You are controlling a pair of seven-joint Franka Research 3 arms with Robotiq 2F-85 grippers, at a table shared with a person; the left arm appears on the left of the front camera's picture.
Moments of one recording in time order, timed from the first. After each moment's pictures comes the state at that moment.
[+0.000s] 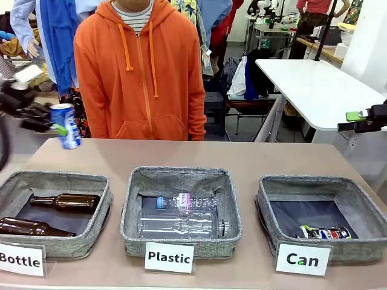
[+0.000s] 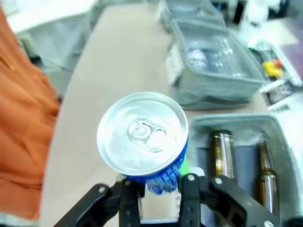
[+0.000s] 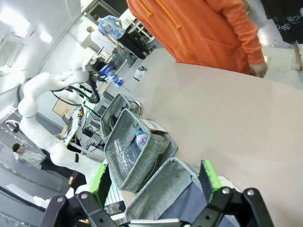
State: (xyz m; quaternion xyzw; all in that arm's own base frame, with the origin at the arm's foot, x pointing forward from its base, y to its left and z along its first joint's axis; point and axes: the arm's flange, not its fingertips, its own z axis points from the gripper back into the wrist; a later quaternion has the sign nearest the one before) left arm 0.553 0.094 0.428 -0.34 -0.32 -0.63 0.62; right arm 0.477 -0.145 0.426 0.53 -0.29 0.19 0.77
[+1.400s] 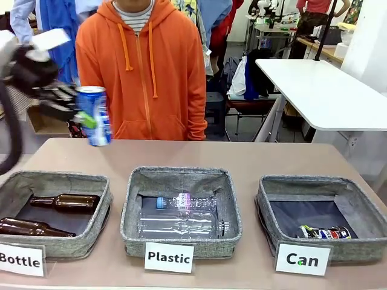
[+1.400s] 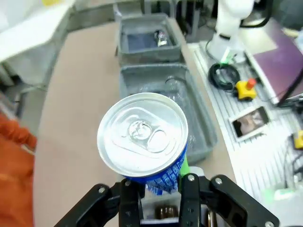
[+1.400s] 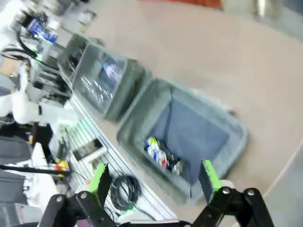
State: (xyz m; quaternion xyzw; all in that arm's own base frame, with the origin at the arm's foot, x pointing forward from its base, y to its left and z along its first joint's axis) left arm 0.445 -0.083 0.536 -0.33 -0.29 -0.67 0.59; right arm 0.370 -0.173 0.520 0.35 -0.18 0.23 0.89
